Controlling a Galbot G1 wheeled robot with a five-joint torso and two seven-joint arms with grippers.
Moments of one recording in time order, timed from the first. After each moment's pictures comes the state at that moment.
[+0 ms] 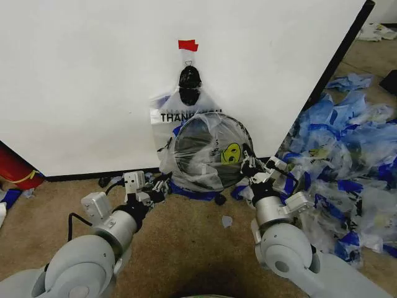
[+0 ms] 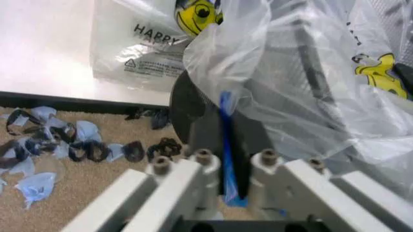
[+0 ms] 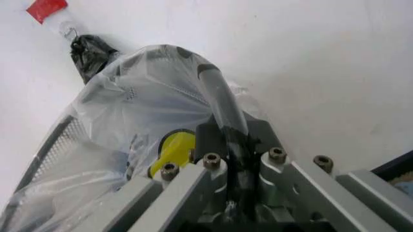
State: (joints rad) left arm 1.07 -0.52 -0.03 -2.49 -1.37 0.03 -0.74; right arm -0.97 0.88 -0.13 2.25 0.98 0.31 0.74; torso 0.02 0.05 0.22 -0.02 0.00
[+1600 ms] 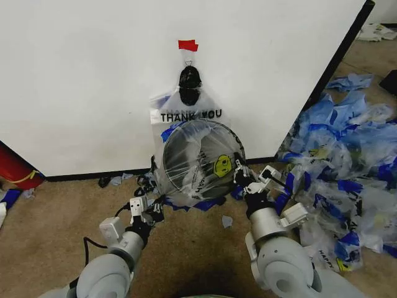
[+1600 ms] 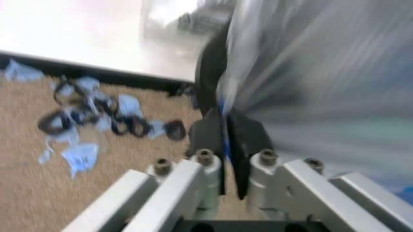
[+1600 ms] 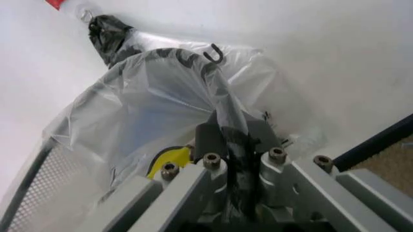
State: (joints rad) left arm 1.28 -0.62 -0.04 -2.35 -1.11 -0.01 -0.66; right arm -1.04 0.91 -0.16 2.31 1.00 0.31 0.73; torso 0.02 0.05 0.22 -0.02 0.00
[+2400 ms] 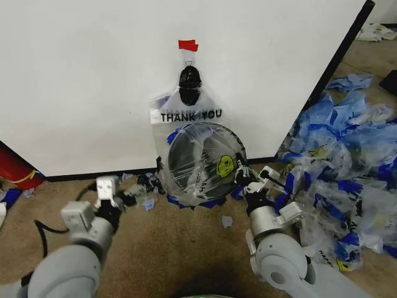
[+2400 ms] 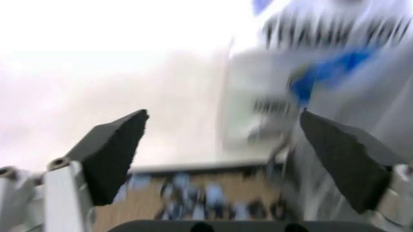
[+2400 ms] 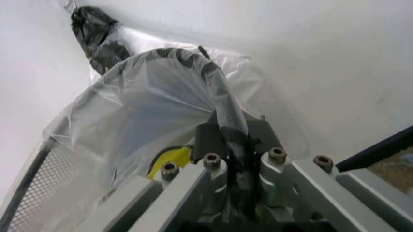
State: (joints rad) left arm 1.30 -0.48 -0.33 -2.50 -1.05 0.14 -0.86; right arm -1.02 0.89 -0.17 2.24 0.95 0.32 0.70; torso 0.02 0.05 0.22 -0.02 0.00
